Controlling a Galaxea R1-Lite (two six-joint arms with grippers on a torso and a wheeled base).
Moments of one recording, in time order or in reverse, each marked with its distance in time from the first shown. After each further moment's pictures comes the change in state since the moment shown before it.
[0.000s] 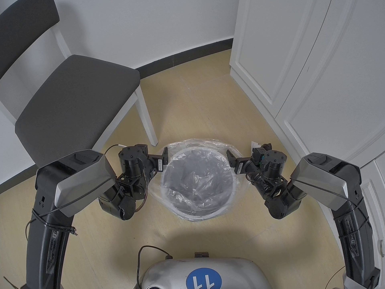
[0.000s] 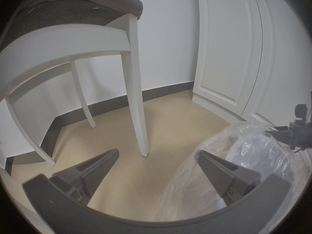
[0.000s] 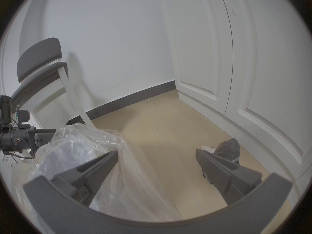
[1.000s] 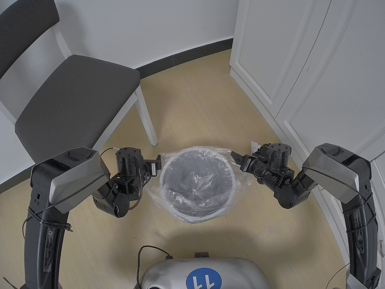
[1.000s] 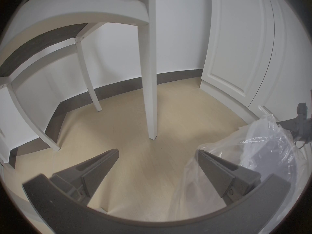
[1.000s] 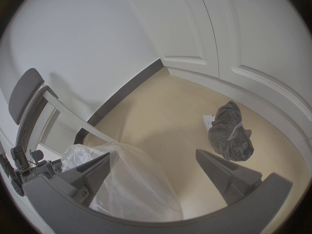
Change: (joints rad) left arm 0.037 -0.017 0.019 0.149 0.000 -0.083; right arm -0.057 -0.071 -0.004 0.270 0.141 0.332
